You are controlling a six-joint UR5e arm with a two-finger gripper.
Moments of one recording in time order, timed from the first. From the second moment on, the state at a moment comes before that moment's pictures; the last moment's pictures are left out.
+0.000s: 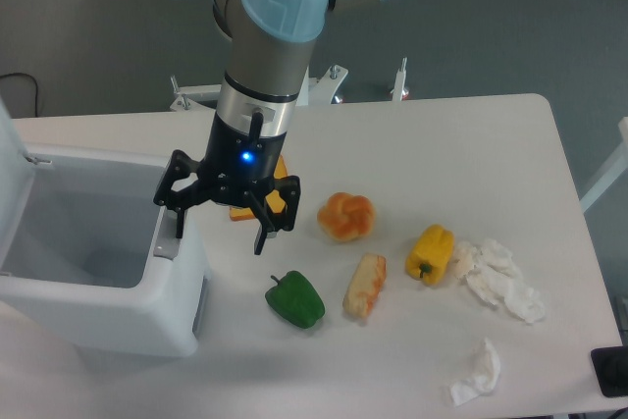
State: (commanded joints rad) arm 2.34 -1.78 -1.53 -1.01 1.14 0.26
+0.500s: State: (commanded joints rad) arm 2.34 -1.77 -1.52 -1.01 1.13 0.26
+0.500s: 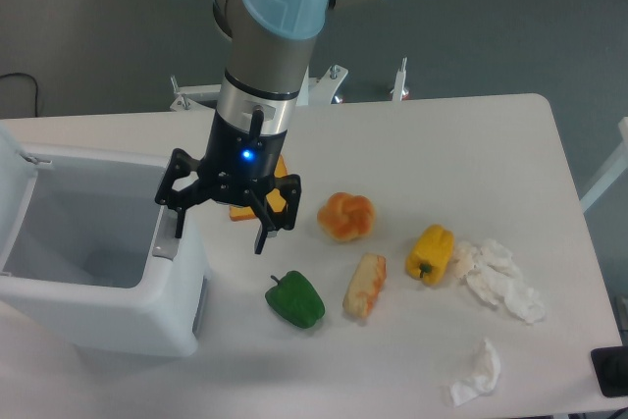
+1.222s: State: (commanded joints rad) arm 2.41 -1.77 -1.48 -1.00 1.15 0.41
